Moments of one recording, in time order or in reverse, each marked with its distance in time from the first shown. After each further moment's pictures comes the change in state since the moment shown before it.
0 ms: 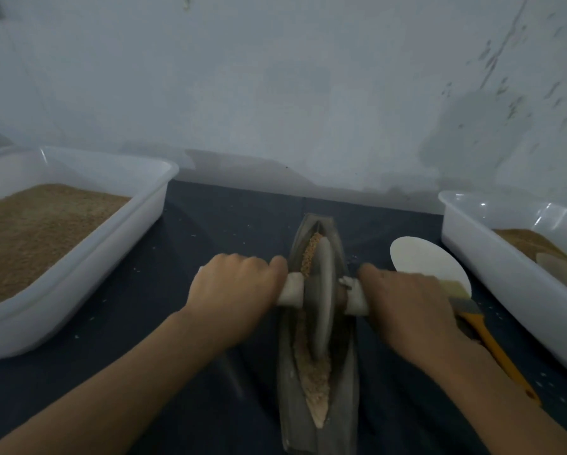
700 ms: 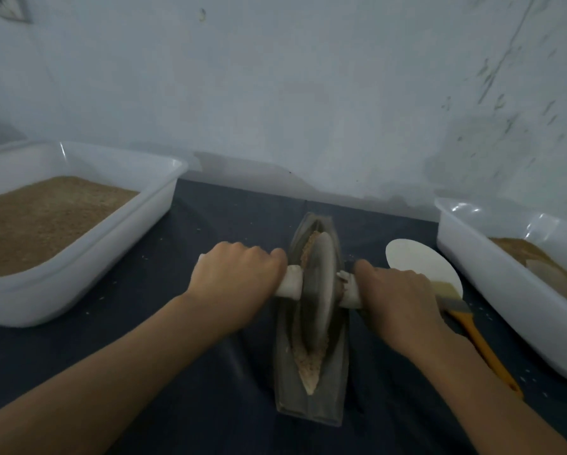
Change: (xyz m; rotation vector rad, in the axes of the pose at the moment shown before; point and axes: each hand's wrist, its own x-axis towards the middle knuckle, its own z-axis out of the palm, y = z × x) left_hand -0.007 0.003 -0.006 0.055 -0.008 -0.002; right_hand -0.001 -0.003 0.005 -0.077 -0.143 0.100
